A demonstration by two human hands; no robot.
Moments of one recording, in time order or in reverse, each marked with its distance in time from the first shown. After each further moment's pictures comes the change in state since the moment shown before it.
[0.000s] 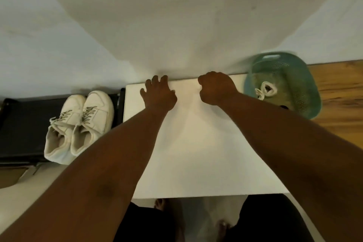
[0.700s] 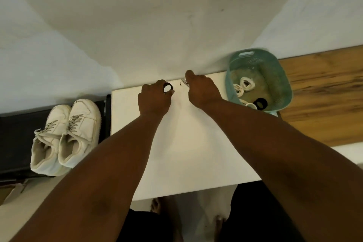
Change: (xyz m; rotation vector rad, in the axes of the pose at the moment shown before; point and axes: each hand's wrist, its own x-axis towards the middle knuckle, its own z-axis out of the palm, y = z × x) left_hand -0.035 0.035 -0.019 -0.211 0.082 0.136; right_hand -0.033 -0.002 -0.002 0.151 0.163 0.086
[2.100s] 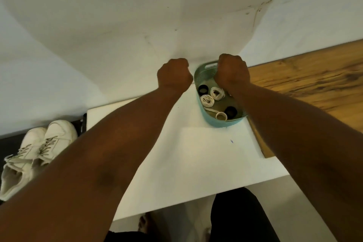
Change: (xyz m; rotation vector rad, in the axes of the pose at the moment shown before) left_hand 0.047 0.192 -0.004 0.124 -0.031 0.250; right_hand 0.000 0.154 -0.110 -0.010 0.157 0.333
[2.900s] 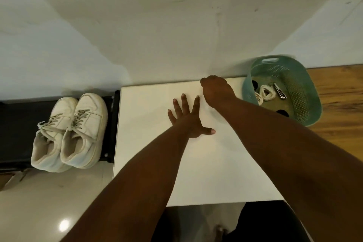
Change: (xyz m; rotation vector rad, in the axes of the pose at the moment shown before) left_hand -0.109 -0.147 0.102 -0.113 -0.666 -0.224; right_hand -0.025 -0.144 0.144 -0.247 -0.250 -0.368
